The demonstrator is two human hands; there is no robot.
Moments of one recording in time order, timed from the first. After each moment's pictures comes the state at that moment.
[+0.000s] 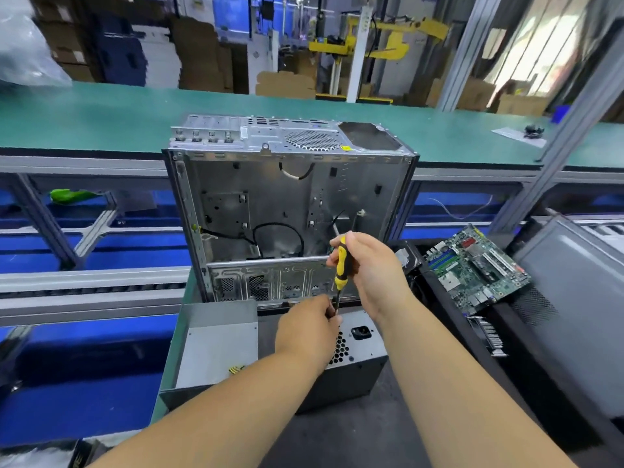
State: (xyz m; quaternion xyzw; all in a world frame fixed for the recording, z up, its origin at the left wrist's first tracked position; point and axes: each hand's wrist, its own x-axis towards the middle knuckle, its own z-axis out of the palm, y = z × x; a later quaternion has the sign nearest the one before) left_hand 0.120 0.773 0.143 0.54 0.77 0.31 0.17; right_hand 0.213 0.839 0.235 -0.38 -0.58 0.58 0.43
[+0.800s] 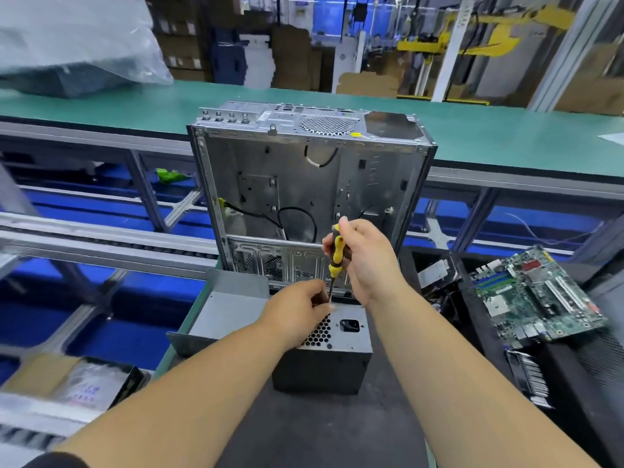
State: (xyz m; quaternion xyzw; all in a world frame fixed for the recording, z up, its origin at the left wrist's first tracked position) left_hand 0.123 0.770 0.148 0.51 0.79 0.29 0.18; right_hand 0.223 0.860 0.232 -0.30 -0.58 0.67 0.36
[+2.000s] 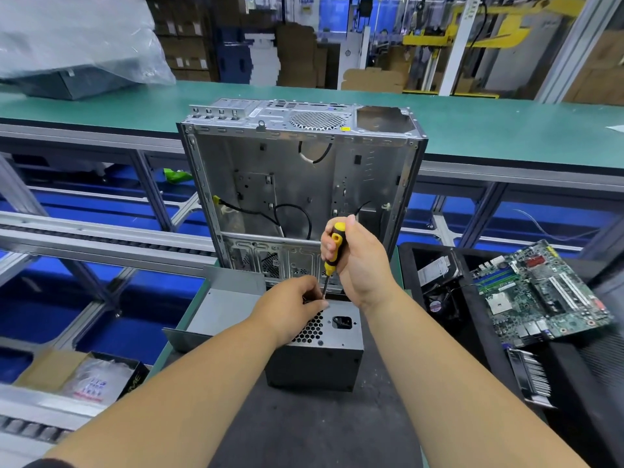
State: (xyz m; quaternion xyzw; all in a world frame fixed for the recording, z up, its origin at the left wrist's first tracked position) left_hand 0.124 0.771 0.147 0.50 0.79 0.29 0.18; right_hand 0.229 0.865 0.220 -0.18 -0.52 0.76 0.34
